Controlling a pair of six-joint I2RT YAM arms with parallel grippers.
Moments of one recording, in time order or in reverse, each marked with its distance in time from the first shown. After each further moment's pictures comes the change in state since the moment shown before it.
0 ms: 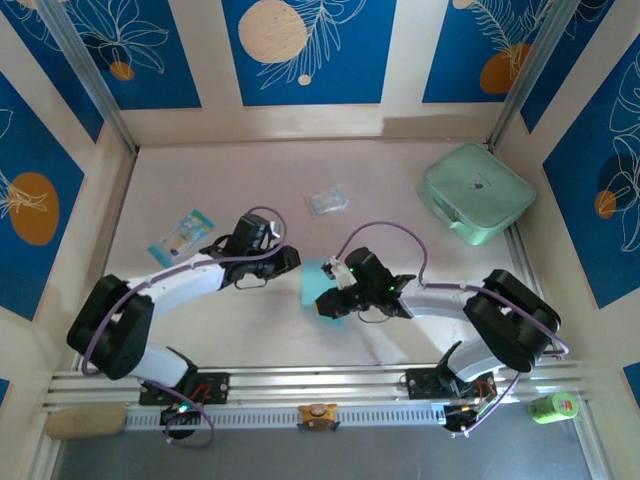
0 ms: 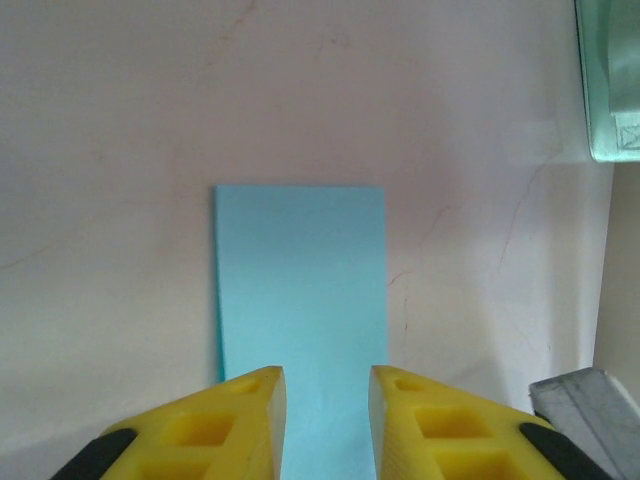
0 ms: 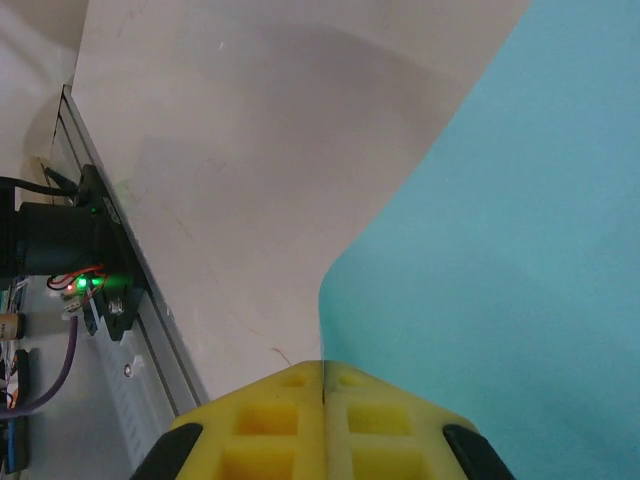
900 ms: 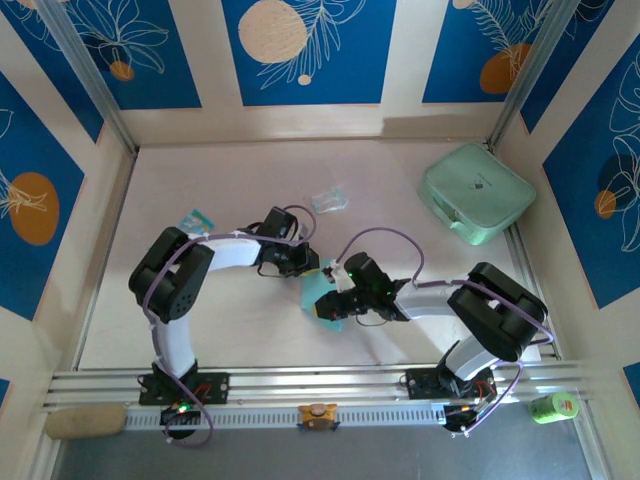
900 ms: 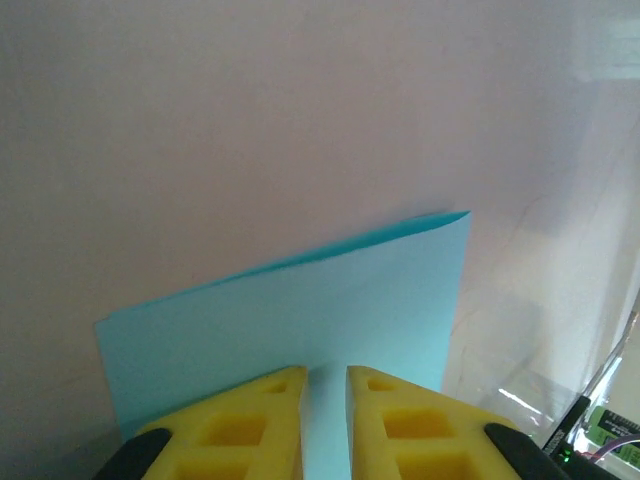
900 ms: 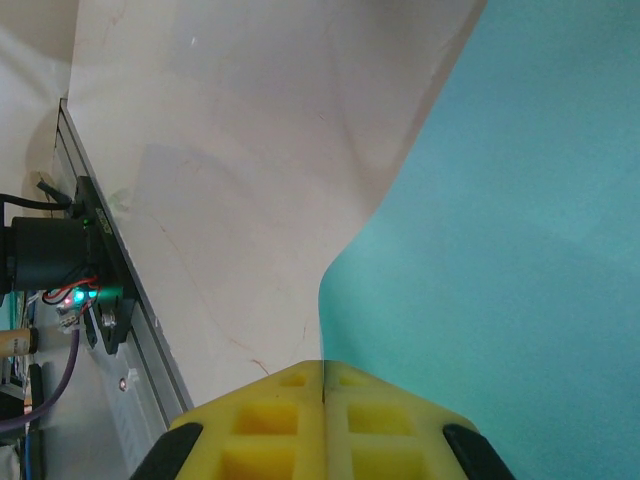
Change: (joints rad) left arm -0.018 0.425 0.231 -0.006 0.176 0.082; right arm 0.004 0.074 -0.045 0.133 -0.005 0.066
